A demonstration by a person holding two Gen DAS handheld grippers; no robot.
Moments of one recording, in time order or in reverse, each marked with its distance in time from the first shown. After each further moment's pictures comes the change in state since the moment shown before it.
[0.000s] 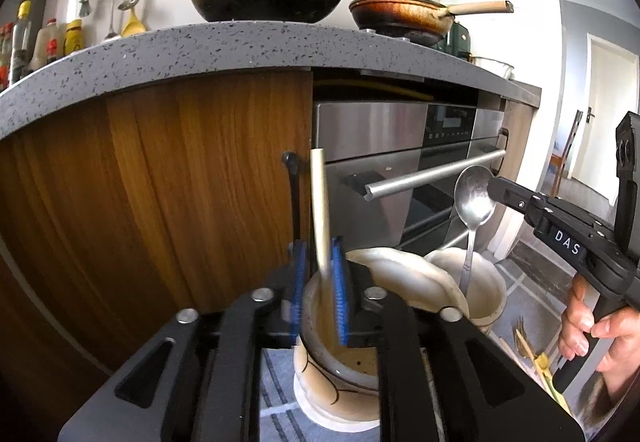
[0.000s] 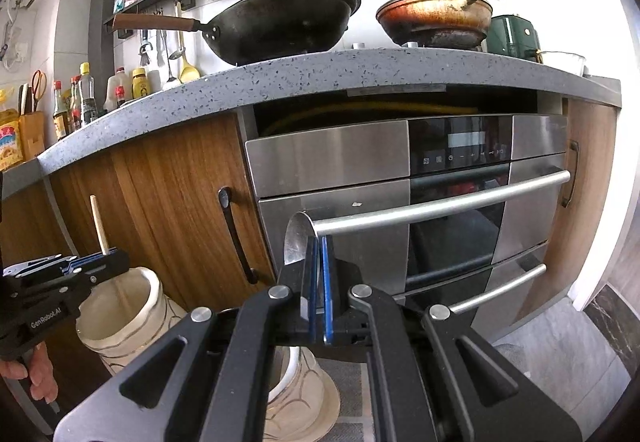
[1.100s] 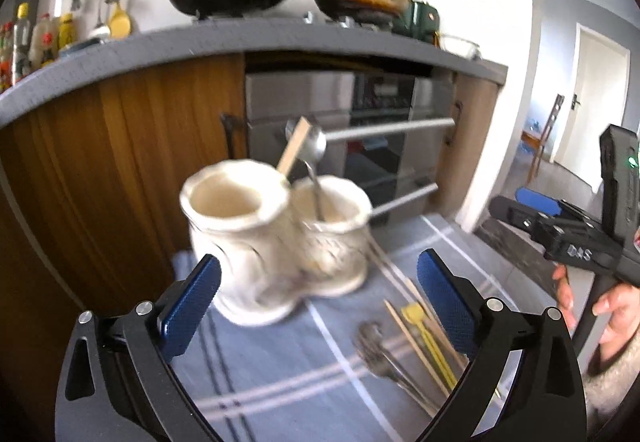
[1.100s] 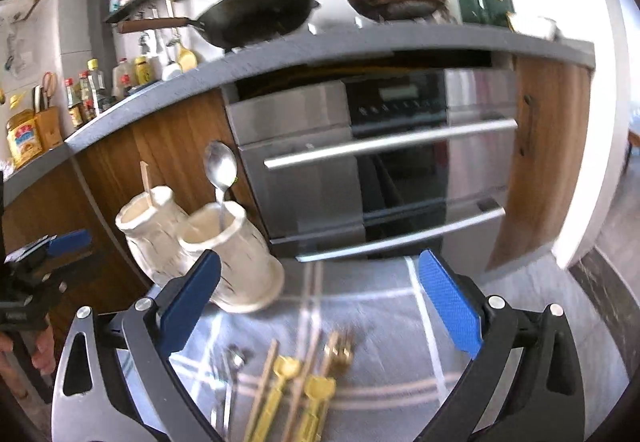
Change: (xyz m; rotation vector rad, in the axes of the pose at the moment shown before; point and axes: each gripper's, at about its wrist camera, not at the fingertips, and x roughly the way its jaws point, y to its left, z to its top) left arm -0.081 -0.093 -0.043 -0.001 0.099 -0.054; right arm -0.113 -0.085 -0.042 0.075 0.167 0.009
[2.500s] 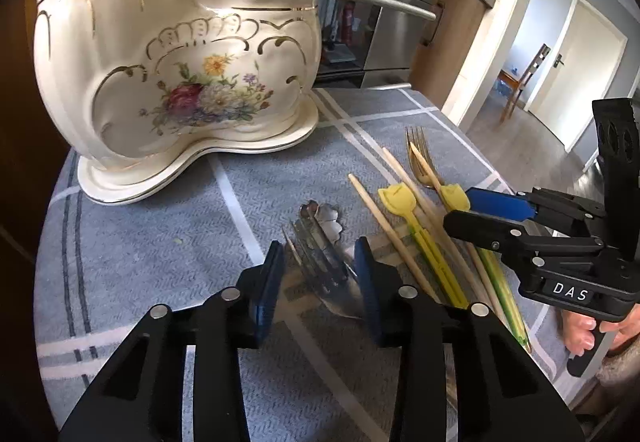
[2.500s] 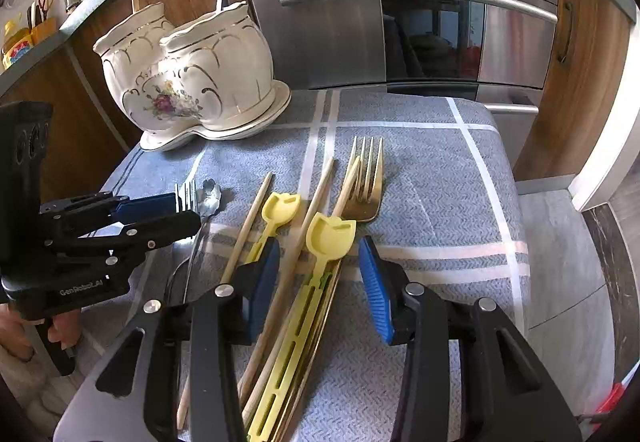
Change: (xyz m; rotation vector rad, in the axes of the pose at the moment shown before) left arm 0.105 -0.028 -0.088 -0.024 0.292 -0.150; right arm 0.054 0.011 -0.096 -0.095 0.359 0.054
